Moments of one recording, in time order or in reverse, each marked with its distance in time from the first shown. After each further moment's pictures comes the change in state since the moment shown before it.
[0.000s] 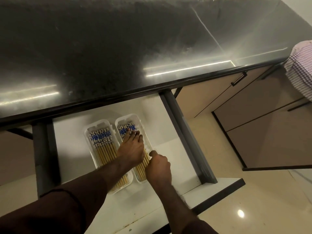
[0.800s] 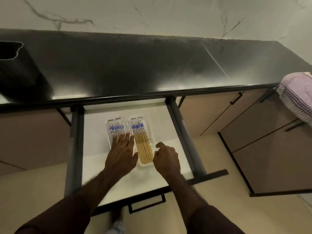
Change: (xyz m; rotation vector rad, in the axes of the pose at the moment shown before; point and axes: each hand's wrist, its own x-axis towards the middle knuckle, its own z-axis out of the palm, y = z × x) left_hand -0.156 0.020 -0.024 -0.251 0.377 -0.225; right_hand -0.088 0.026 -0.051 -0.049 0.193 -0.331
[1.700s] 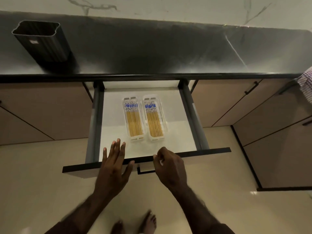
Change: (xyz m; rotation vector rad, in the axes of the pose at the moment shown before) left_hand -0.182 0.008 0.027 -0.204 0.248 -0.132; right_hand -0.129 0.034 0.022 0.126 0.127 -0.337
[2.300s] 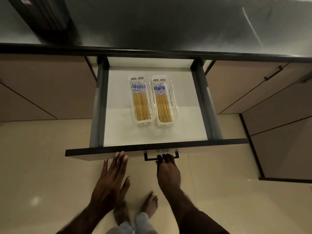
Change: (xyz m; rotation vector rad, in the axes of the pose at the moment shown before) left_hand -0.081 -0.040 0.035 0.022 -0.051 0.169; right_hand -0.042 0.036 0.097 -0.303 -0.379 0.140
